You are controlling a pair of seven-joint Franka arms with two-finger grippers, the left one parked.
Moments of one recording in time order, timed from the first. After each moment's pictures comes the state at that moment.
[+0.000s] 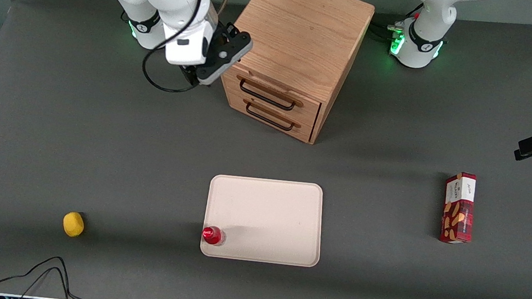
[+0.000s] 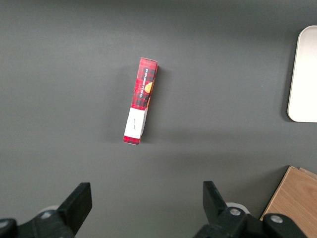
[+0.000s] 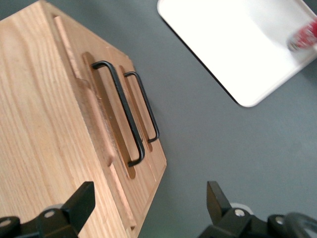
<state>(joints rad) 0.08 0.16 0.66 -1.56 0.08 1.69 -0.12</state>
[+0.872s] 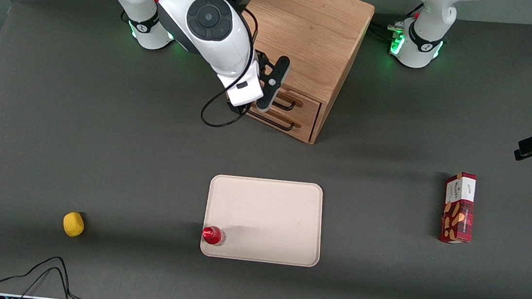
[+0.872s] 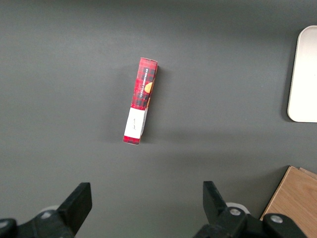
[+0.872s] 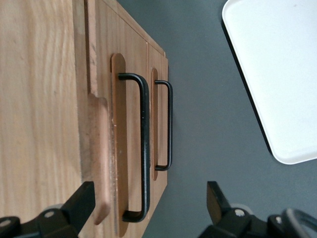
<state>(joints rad) 0.20 0.42 0.66 -1.45 -0.02 1.72 -0.34</state>
